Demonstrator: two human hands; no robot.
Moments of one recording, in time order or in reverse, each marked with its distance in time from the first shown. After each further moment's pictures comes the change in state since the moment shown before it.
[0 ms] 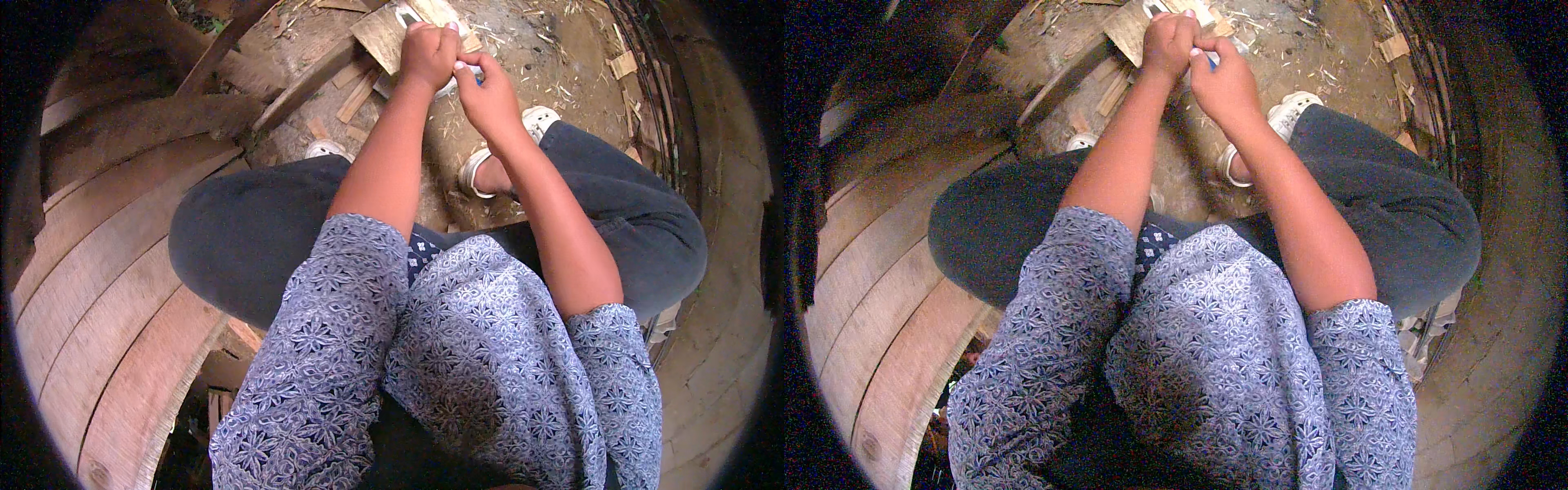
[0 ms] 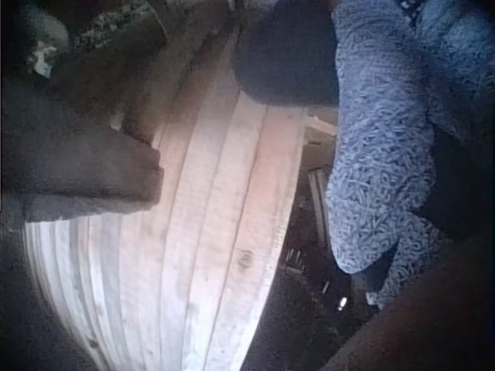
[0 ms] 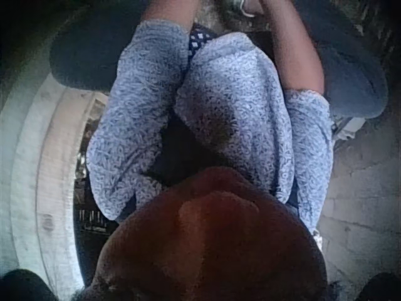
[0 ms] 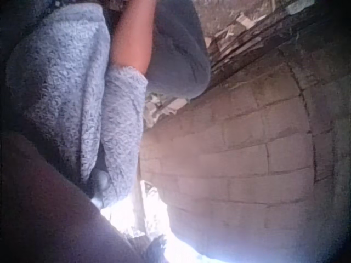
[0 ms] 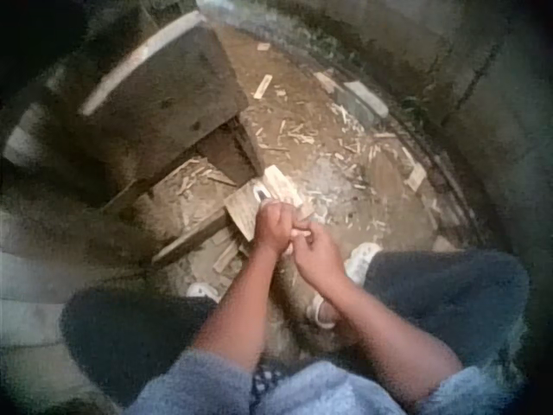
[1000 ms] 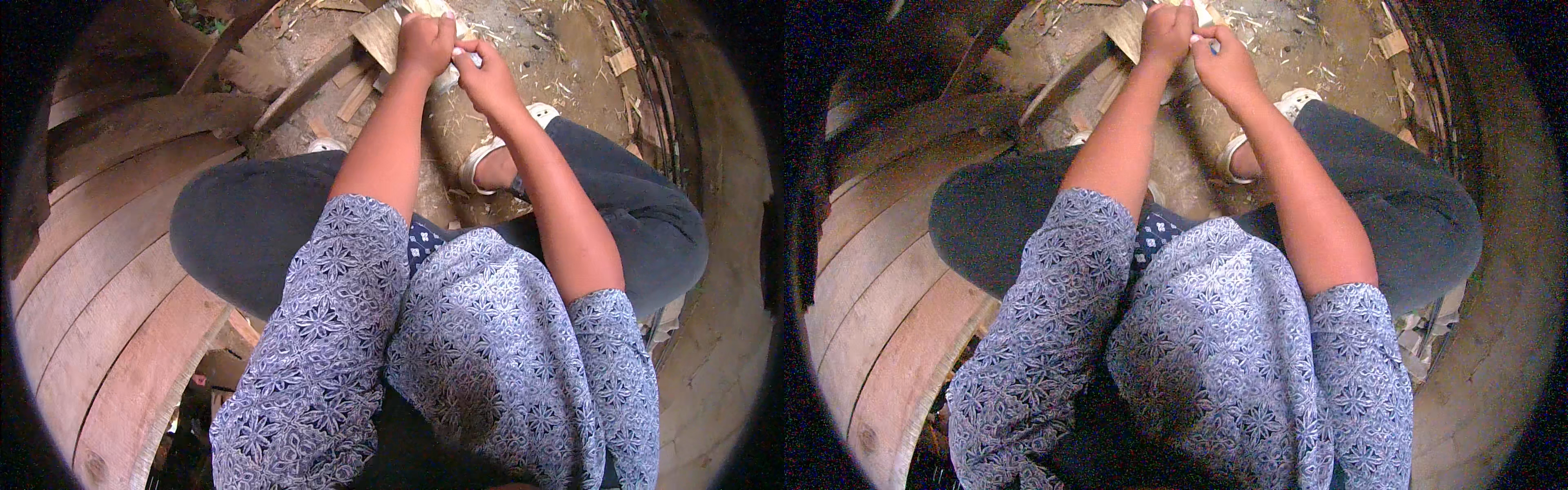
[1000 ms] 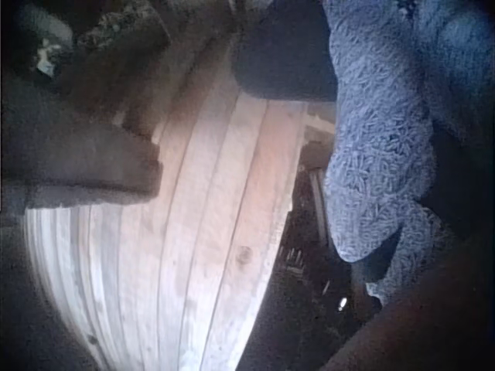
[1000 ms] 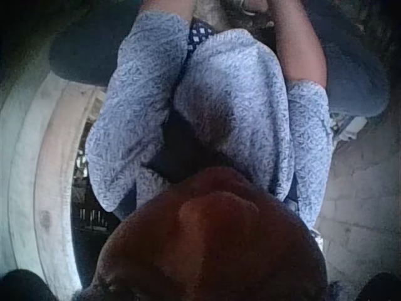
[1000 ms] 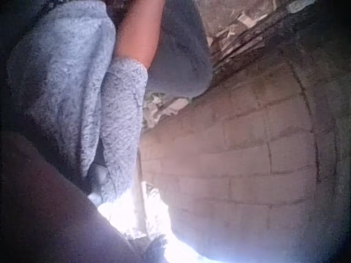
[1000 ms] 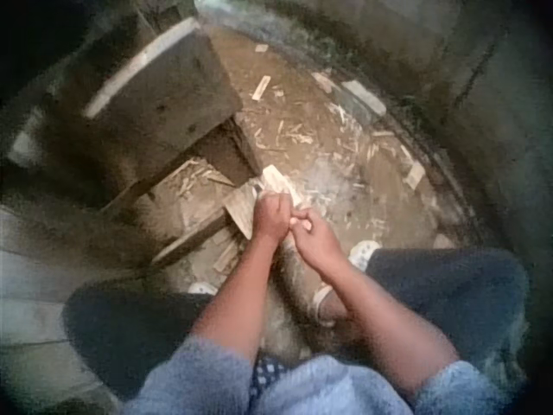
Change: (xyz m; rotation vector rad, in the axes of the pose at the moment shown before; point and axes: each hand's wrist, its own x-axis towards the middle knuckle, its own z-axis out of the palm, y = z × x) left_hand 0.017 -0.009 0.007 0.144 0.075 0.049; right_hand 0.025 0.001 -0.003 0.132 -0.065 0.125
